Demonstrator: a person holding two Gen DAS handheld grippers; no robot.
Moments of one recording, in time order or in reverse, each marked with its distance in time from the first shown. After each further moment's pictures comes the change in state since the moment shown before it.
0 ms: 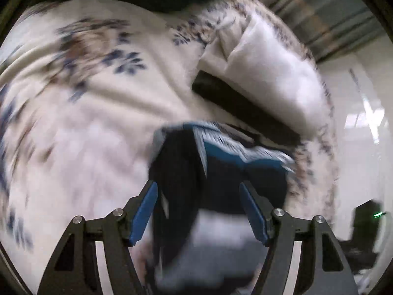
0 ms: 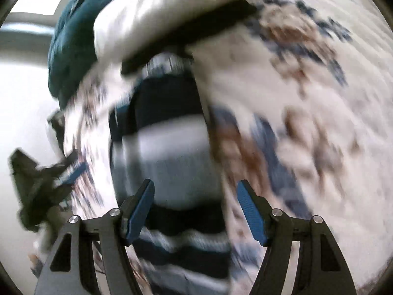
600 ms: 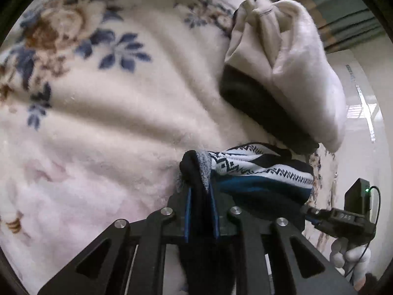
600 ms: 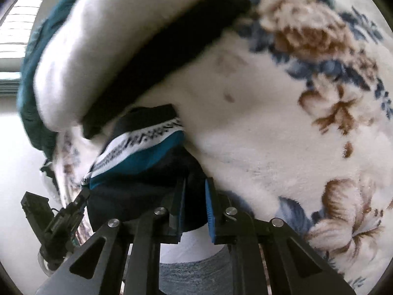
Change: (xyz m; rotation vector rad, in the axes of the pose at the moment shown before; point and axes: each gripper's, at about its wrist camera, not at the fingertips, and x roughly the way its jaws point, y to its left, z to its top) left arm 0.039 0.060 0.018 -0.029 0.055 -0.127; right arm 0.089 -0.011 0.069 0.192 -0.009 -0.076
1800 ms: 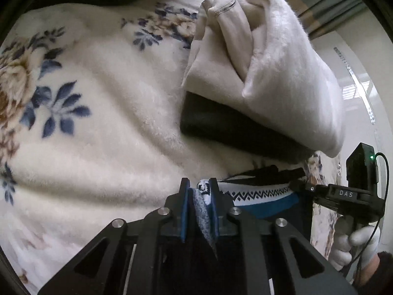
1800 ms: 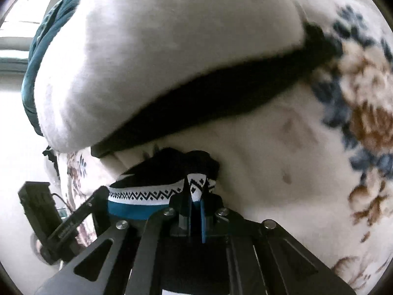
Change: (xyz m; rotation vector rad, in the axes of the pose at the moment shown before) left arm 0.029 -0.048 0.045 0.154 -0.037 0.017; right arm 0.001 0.028 0.059 -0.158 -0.063 0.053
